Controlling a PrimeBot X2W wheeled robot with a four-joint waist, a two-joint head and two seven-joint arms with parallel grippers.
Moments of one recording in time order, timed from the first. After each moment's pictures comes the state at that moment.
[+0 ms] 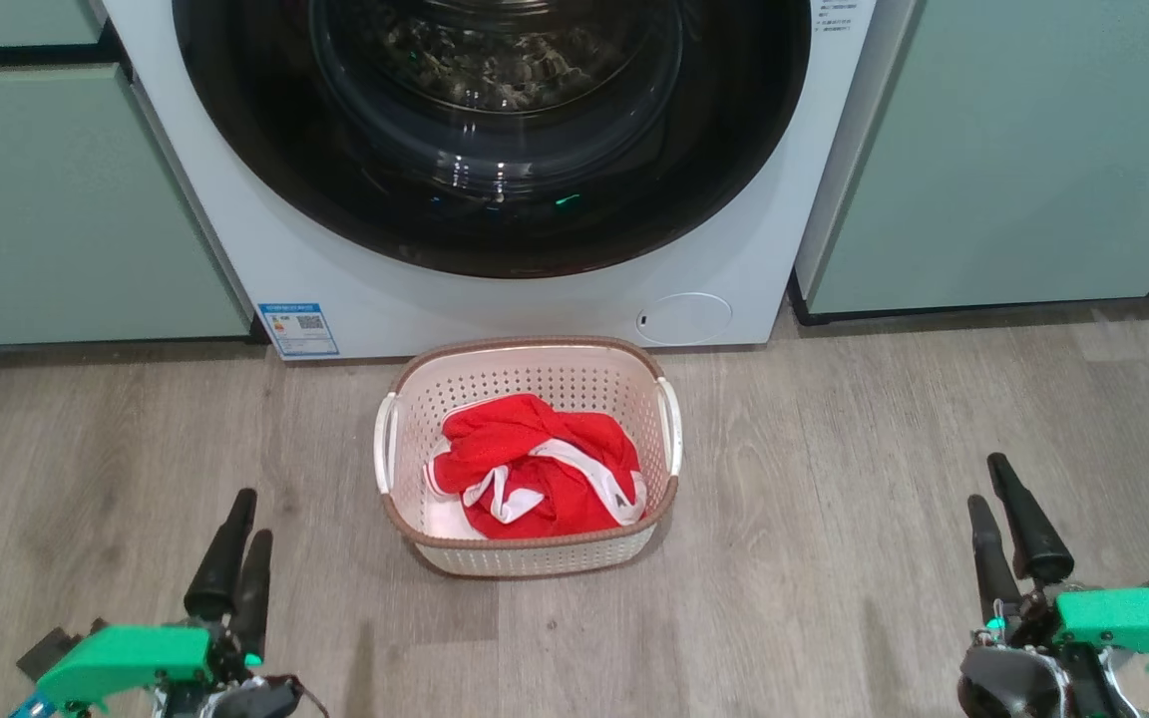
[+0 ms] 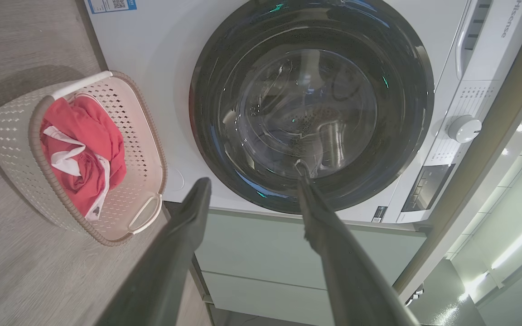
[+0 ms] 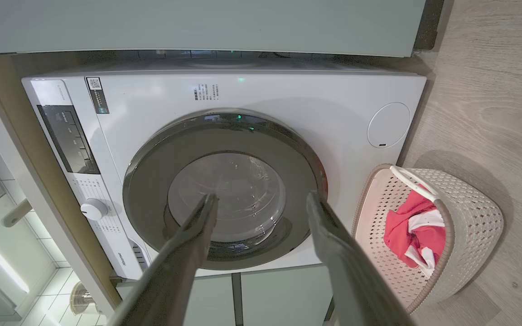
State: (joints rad) left arm -0.01 0.04 0.07 0.32 -1.62 -0.12 0.10; right arm -0.01 -0.04 -0.13 0.33 1.62 0.13 0.11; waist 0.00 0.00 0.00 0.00
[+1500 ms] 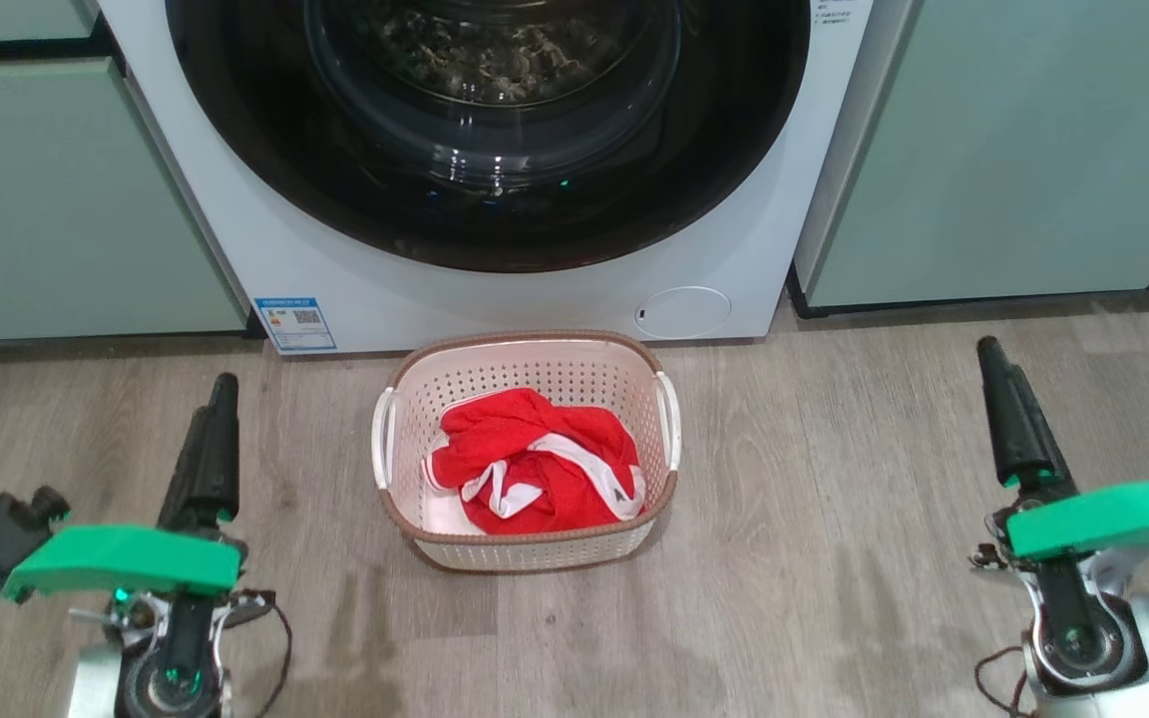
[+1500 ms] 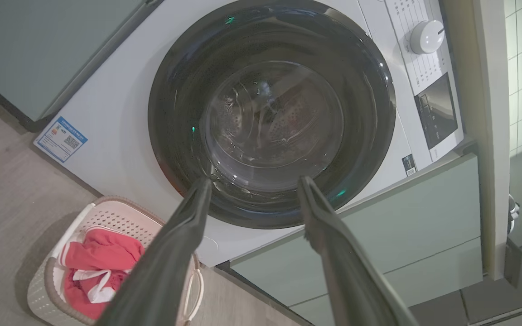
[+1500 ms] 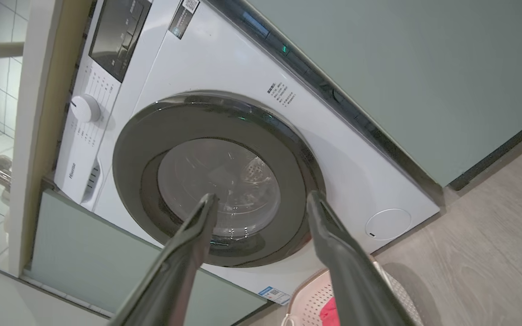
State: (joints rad) left arm -0.09 0.07 0.05 0.17 -1.12 -0.11 -0.03; right arm -0.10 -0.08 -0.08 0.18 1.08 0.13 -0.01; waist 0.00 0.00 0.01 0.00
